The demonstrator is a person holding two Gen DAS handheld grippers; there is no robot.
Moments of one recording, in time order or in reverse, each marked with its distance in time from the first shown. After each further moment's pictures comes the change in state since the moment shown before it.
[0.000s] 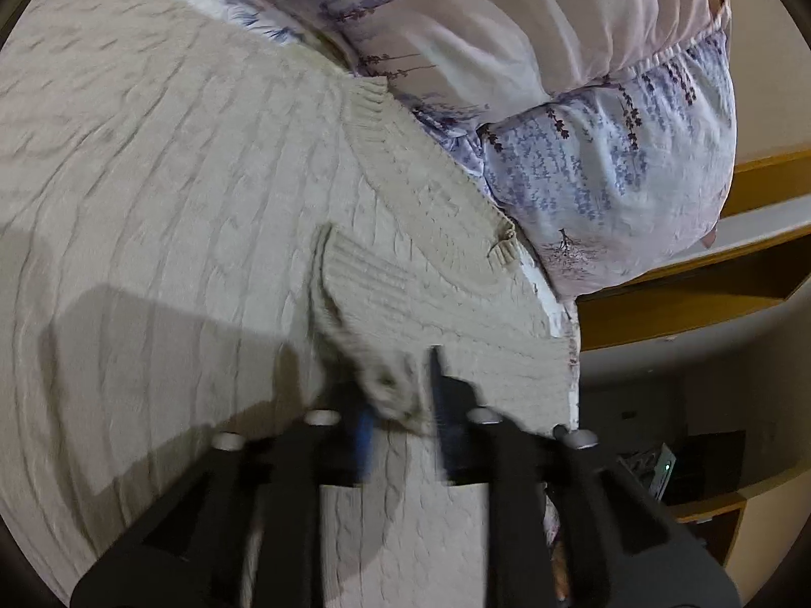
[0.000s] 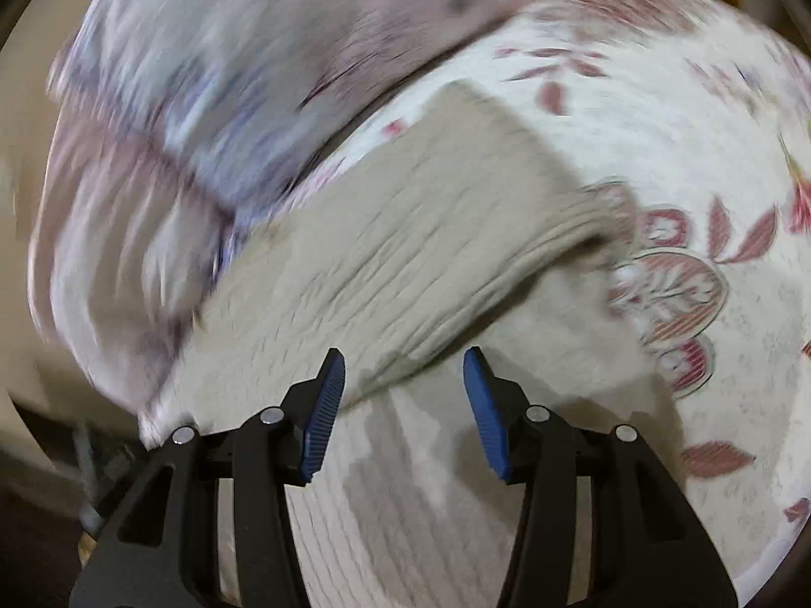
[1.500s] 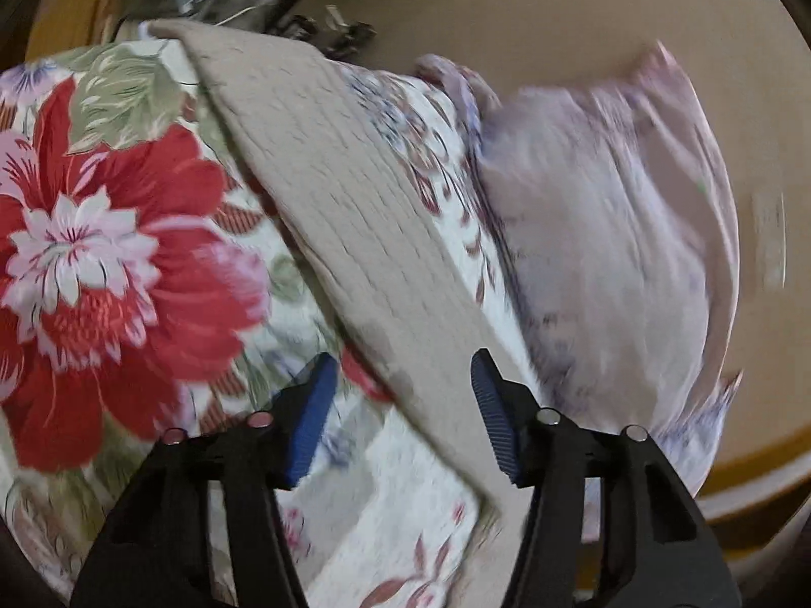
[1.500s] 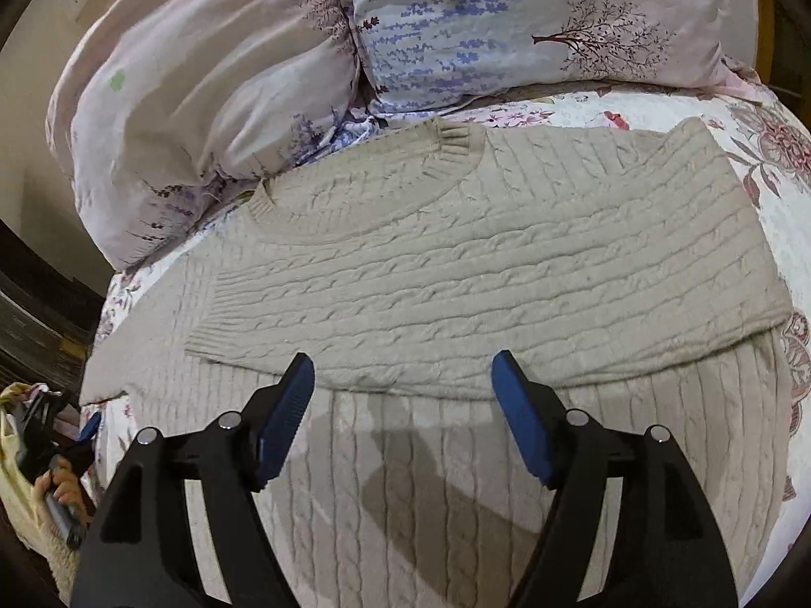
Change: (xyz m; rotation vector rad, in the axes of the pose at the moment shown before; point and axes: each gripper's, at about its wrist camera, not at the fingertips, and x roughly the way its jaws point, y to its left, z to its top) left arm -0.273 0.214 -0.021 -0.517 -0.637 0.122; right arm 0.035 0.144 -0.058 -0.501 0.148 -0.058
